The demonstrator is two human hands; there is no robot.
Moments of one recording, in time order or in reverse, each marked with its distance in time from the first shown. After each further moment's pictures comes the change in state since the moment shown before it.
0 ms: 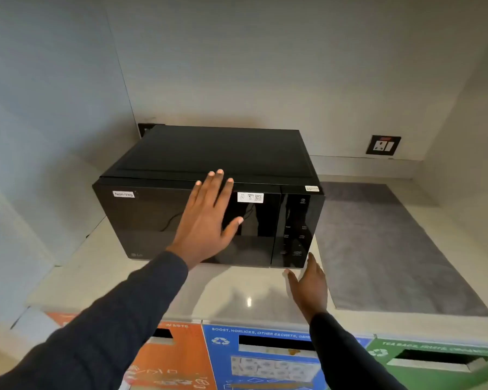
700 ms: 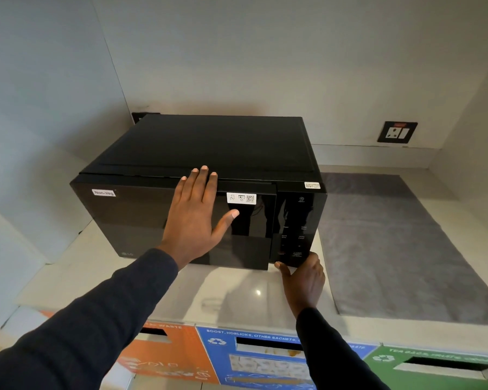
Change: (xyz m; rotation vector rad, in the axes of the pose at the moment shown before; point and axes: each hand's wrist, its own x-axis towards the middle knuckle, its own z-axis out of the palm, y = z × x) left_hand 0.014 0.000 0.021 0.103 0.004 -0.131; right_hand 0.021 -0.008 0.021 0.039 0.159 0.011
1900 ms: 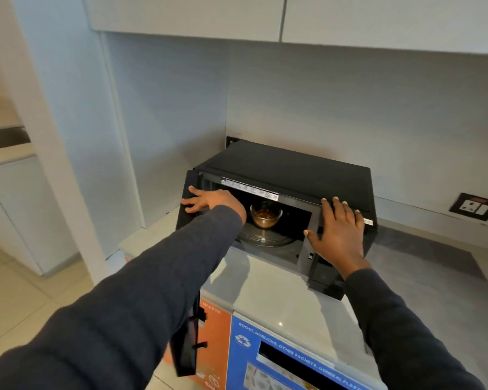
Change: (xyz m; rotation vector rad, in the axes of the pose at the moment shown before) left_hand 0.004 -0.020 -0.111 0.295 -0.758 -1.019; right_hand 0.038 -0.163 -0.096 -0.563 -0.113 -0.840
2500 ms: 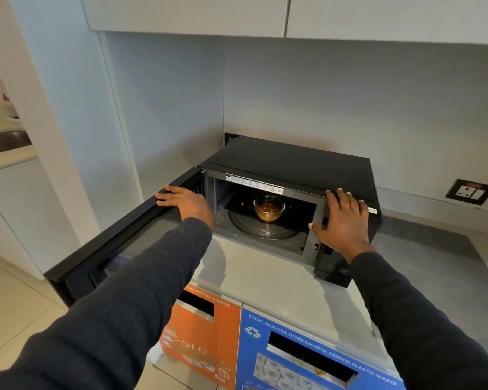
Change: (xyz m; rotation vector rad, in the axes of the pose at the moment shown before) left_hand 0.053 -0.050 0.052 0.216 0.180 -0.055; right_hand 0.001 -0.005 -0.006 0.016 -0.039 0.041
